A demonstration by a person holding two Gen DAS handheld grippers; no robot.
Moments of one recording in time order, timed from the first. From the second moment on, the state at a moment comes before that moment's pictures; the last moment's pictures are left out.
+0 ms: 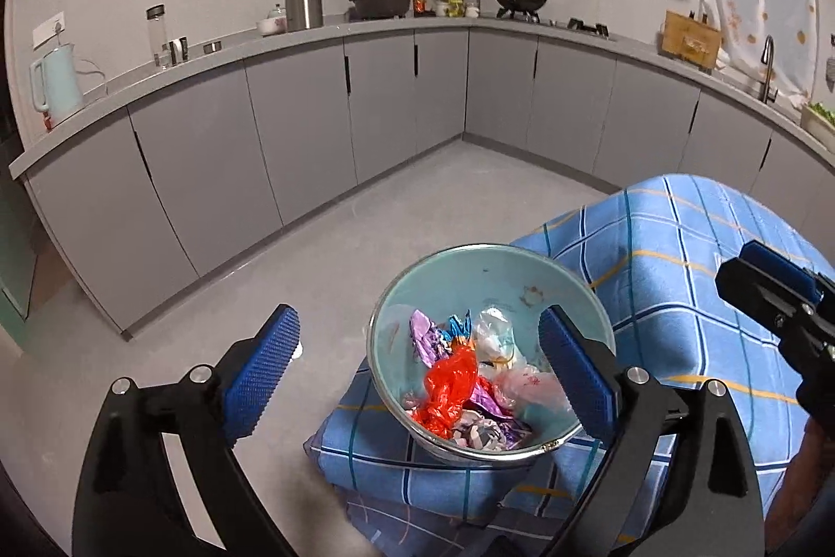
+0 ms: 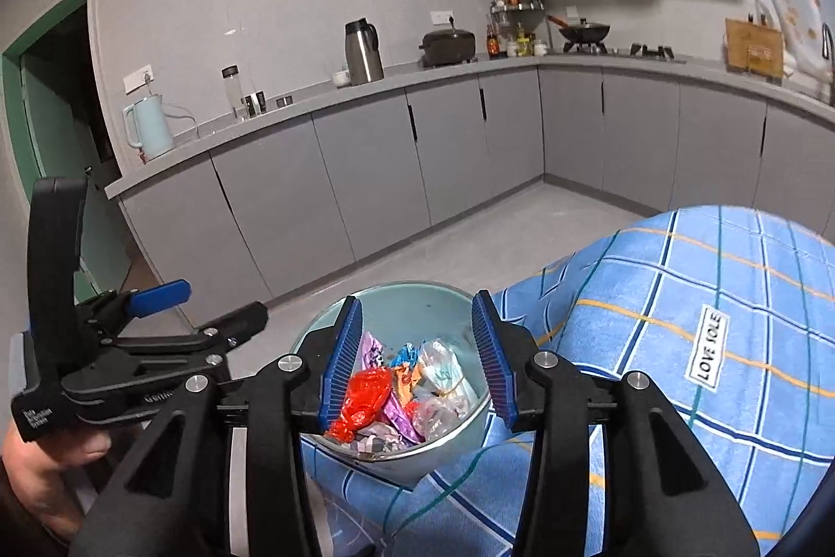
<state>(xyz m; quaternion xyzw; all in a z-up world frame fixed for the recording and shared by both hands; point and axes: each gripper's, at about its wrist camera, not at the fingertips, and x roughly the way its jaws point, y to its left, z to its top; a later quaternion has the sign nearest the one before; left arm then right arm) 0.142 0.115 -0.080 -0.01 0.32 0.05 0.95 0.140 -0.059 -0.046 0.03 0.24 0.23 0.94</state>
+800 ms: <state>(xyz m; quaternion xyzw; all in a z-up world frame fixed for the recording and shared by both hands) 0.119 0.119 -0.051 -0.02 0.28 0.05 0.96 0.115 -0.067 -0.029 0.03 0.21 0.22 0.95</state>
